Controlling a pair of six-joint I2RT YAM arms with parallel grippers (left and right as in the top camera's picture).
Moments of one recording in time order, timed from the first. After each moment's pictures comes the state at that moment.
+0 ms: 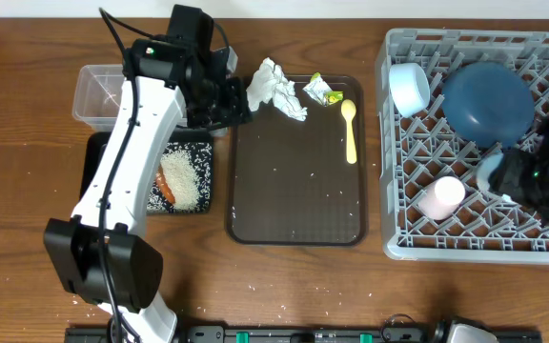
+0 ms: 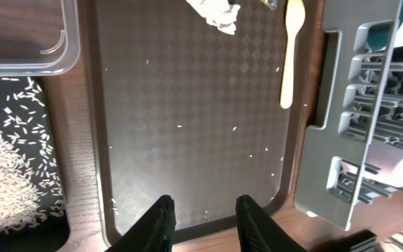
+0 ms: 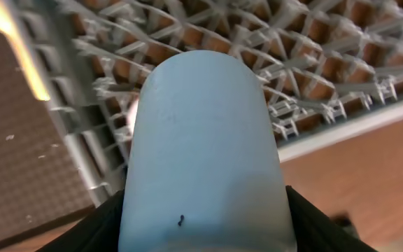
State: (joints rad) left arm -0.22 1.83 1.81 -1.25 0.37 -0.31; right arm -0.29 1.30 1.46 -1.42 0.00 0.17
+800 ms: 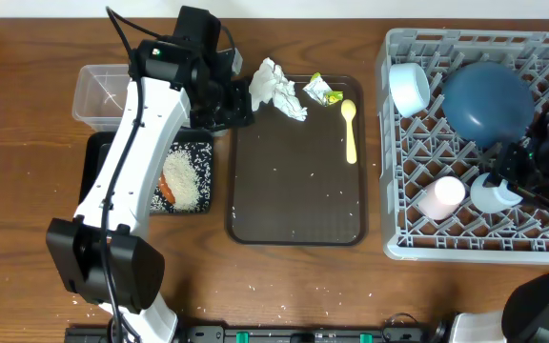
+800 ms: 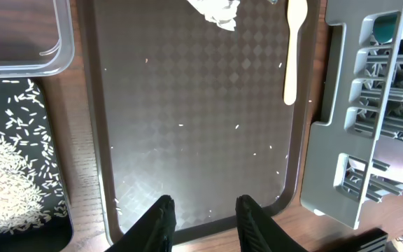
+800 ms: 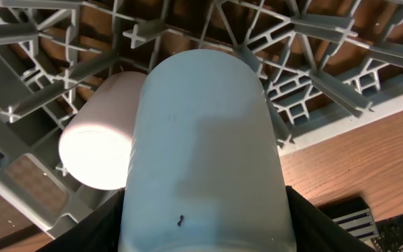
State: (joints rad) left arm -0.23 1.83 1.81 -1.26 0.35 -0.30; right arm -0.37 1.62 1.46 -1.41 -0.03 0.17
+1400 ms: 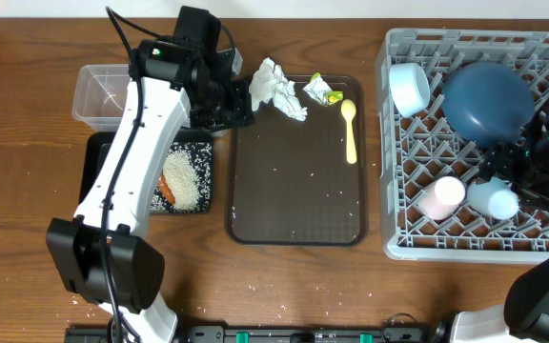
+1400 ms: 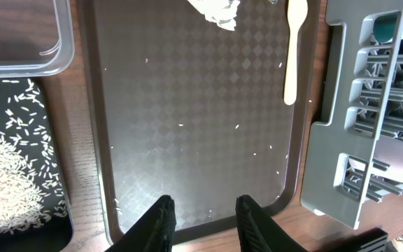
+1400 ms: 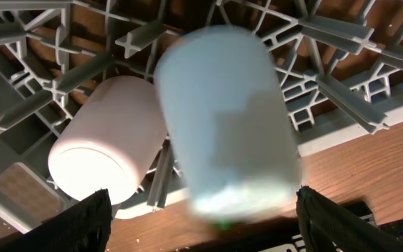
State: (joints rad) left arm -0.23 1.83 1.81 -1.26 0.35 -0.30; right arm -0.37 1.67 1.46 -1.40 -0.04 0.16
